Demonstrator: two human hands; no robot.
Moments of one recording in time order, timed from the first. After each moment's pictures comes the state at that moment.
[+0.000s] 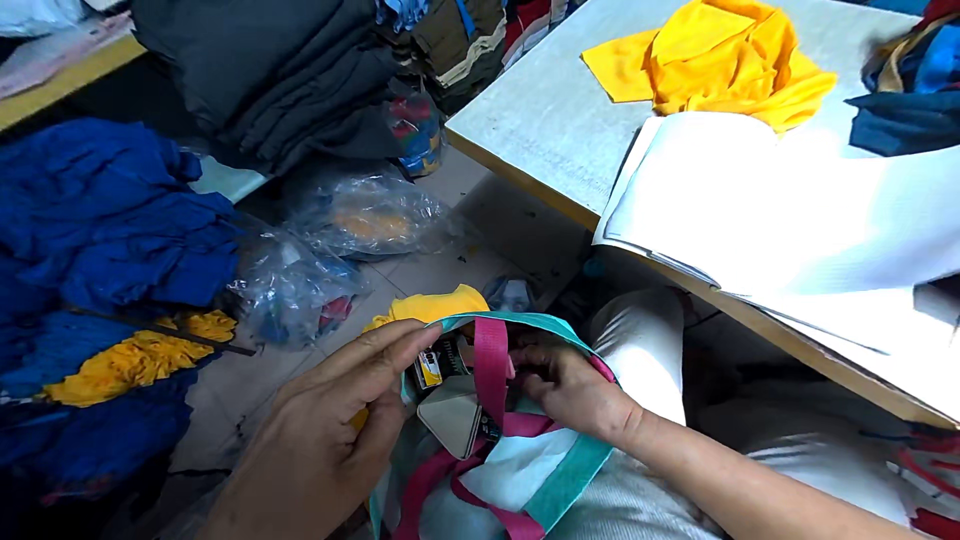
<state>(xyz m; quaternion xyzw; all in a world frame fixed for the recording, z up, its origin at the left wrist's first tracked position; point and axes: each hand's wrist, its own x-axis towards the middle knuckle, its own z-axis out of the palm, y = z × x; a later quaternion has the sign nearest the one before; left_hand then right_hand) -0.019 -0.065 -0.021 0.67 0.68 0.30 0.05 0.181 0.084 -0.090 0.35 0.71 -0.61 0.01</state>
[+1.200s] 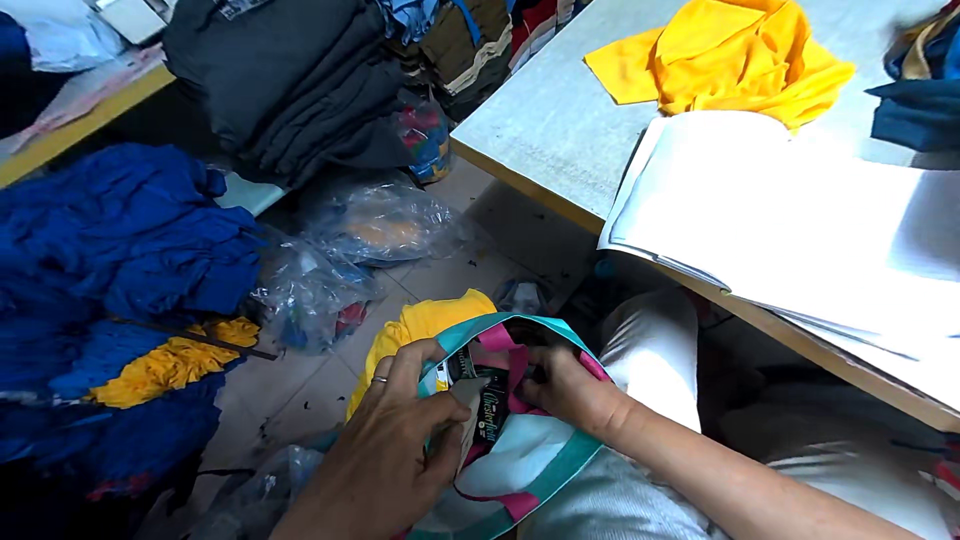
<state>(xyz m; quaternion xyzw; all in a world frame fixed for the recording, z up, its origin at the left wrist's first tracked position) -0.003 -0.068 -0.057 0.68 0.71 0.16 0.08 0.171 0.090 -0.114 0.33 0.78 -0.54 0.01</state>
